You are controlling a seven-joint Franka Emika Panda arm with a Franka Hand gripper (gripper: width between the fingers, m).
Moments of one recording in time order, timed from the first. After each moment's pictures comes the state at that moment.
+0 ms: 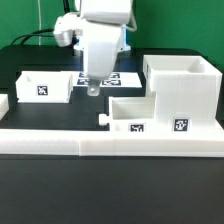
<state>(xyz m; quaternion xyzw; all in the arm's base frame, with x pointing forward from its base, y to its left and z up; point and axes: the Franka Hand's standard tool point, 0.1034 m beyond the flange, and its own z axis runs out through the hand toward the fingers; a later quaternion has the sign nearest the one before) 0.545 -0.049 0.063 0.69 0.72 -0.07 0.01</state>
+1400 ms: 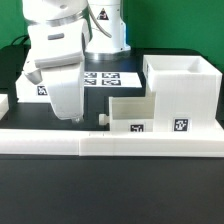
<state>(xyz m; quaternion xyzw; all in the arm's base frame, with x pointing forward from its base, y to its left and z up) 0.570 -0.064 0.032 0.70 0.70 -0.01 -0.12</state>
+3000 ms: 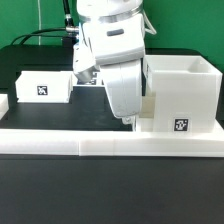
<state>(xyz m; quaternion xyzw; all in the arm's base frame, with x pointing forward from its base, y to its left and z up) 0.587 0.012 0.040 0.70 0.70 0.00 -0.13</state>
